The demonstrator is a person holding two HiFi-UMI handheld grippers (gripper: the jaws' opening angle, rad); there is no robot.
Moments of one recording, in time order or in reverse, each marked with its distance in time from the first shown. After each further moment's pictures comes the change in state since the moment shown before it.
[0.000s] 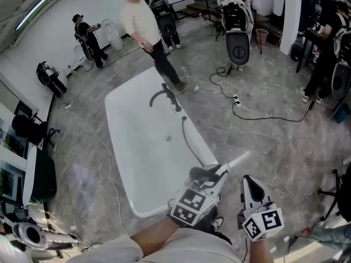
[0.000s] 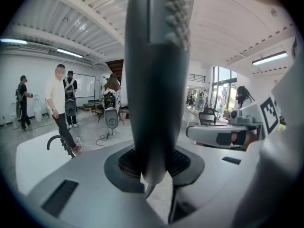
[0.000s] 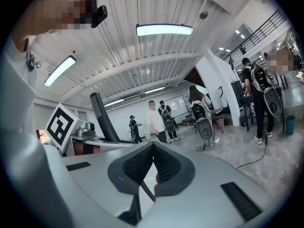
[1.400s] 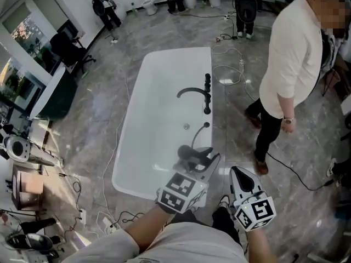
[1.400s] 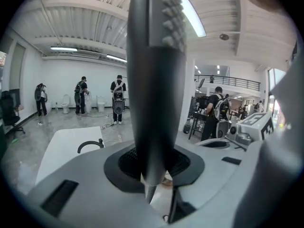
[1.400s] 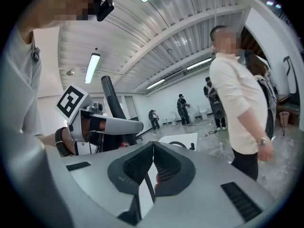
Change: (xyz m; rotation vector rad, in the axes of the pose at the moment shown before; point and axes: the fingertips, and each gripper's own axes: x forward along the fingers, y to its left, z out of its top) left arm 0.112 0.237 0.088 -0.269 -0.069 0.541; right arm 0.285 -0.075 0.031 -0.130 0.272 0.642
